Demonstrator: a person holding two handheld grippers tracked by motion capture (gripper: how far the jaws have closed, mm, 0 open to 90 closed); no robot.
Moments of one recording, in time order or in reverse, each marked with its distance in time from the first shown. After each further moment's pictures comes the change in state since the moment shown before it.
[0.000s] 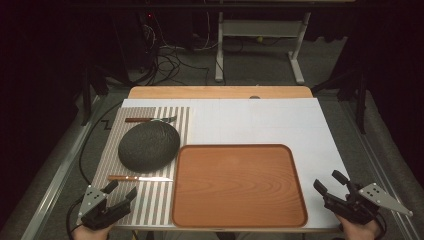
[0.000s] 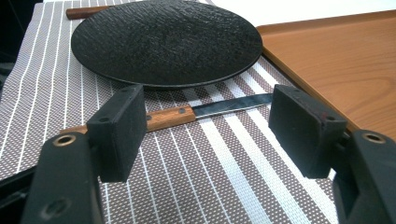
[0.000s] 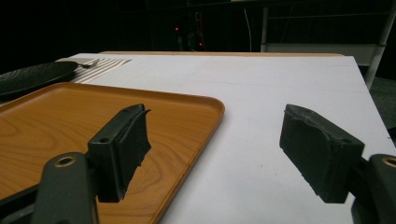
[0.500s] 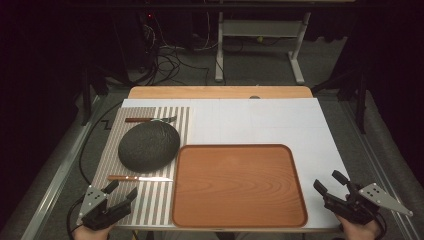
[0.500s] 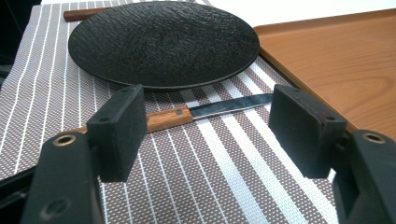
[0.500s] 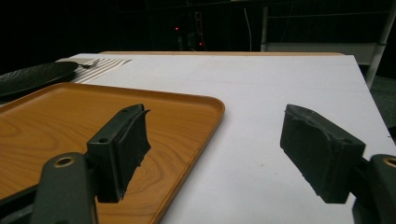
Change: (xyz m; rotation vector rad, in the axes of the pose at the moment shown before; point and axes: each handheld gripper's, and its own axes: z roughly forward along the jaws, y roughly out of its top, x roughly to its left) left arm -0.001 0.000 0.002 0.010 -0.005 0.000; right arm 0.000 -0.001 0.001 0.017 0.004 -0.005
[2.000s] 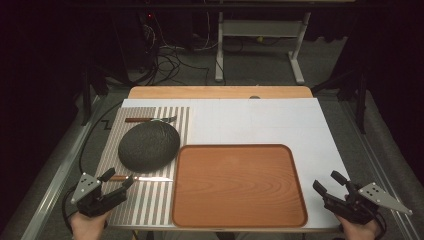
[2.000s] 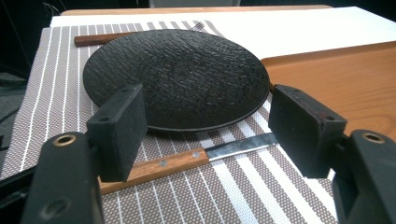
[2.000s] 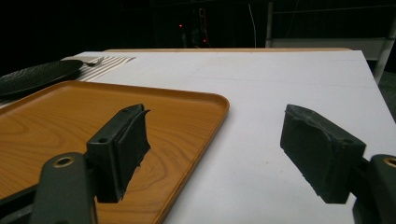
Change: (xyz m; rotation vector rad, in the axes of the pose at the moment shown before) left arm 0.009 0.011 -0.004 -0.039 -0.001 -0.033; right arm -0.001 0.000 0.000 0.010 0.019 0.015
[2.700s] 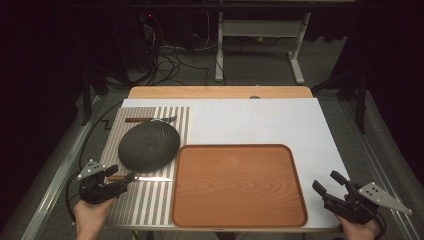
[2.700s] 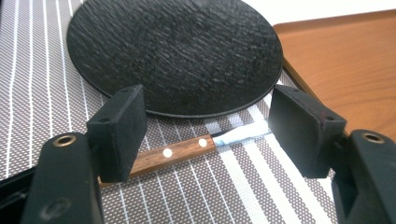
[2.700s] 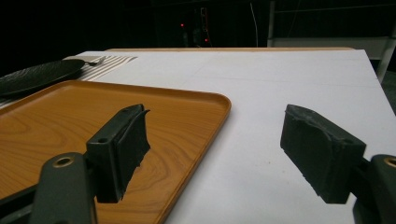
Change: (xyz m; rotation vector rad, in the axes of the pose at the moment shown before) left arm 0.008 0.022 0.018 0.046 -0.039 0.015; right arm 0.000 0.000 0.001 0.009 0.001 -0.004
